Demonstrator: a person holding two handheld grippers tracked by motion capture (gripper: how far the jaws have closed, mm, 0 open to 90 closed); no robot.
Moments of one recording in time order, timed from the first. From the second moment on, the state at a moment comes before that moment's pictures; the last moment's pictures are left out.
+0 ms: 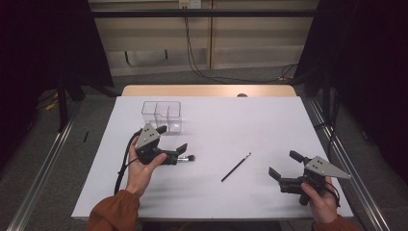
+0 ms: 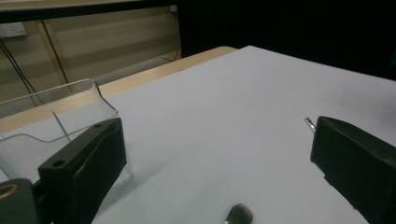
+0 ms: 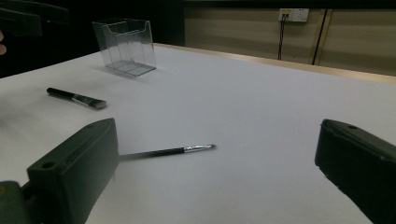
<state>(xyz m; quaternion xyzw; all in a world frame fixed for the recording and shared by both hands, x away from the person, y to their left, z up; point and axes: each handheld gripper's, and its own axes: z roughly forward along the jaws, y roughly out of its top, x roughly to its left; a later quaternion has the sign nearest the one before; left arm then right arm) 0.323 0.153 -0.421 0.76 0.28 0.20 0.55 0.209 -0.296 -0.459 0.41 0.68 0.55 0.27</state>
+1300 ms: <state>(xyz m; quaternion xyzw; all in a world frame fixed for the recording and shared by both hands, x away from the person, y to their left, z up) 0.364 0.128 -0.405 0.90 0.23 0.07 0.36 0.210 -0.295 -0.460 0.42 0.68 0.54 0.26</state>
